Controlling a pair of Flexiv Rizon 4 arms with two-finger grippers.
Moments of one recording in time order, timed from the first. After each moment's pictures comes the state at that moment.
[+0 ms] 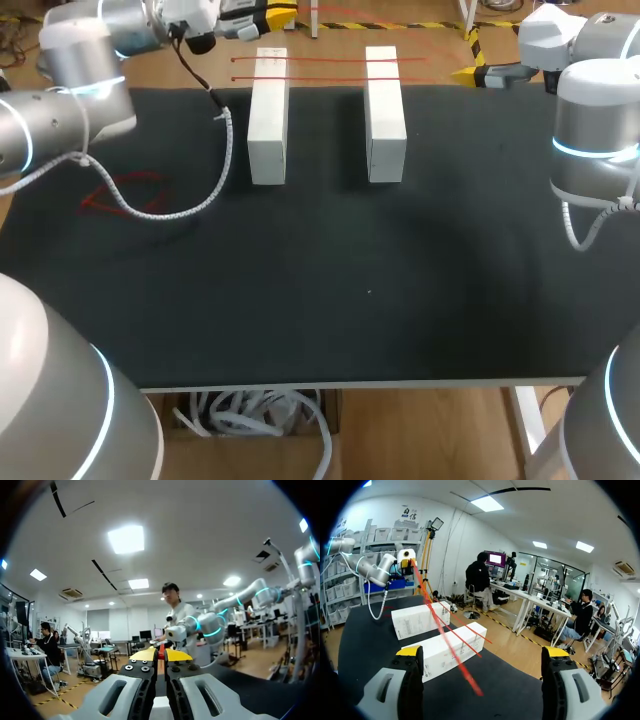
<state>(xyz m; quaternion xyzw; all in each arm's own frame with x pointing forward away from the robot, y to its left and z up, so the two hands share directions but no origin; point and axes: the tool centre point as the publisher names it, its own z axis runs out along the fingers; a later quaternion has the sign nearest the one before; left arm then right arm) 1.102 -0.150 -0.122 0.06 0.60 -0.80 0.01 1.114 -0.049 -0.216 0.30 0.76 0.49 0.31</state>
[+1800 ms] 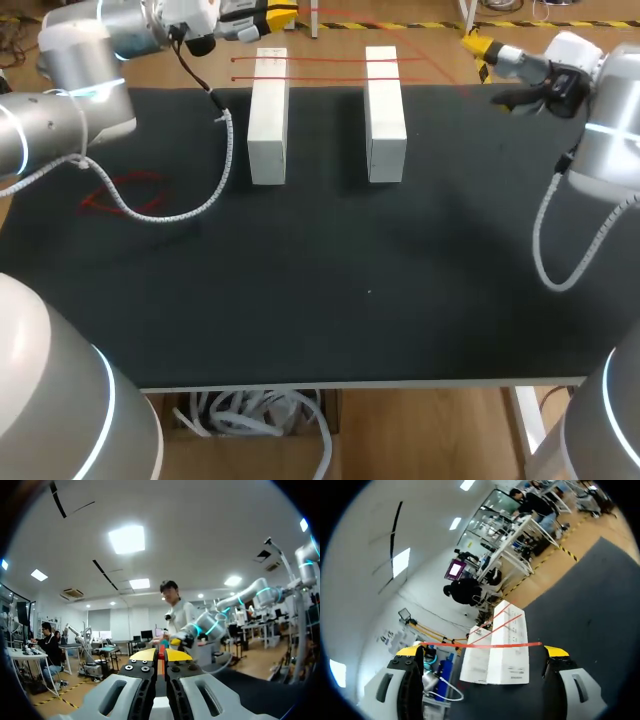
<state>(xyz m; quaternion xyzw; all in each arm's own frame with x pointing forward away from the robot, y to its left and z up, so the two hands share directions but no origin) 1.098 -0.150 -0.121 0.06 0.60 -0.80 0.01 1.065 -0.030 -0.223 0.66 0.45 0.59 -0.09</state>
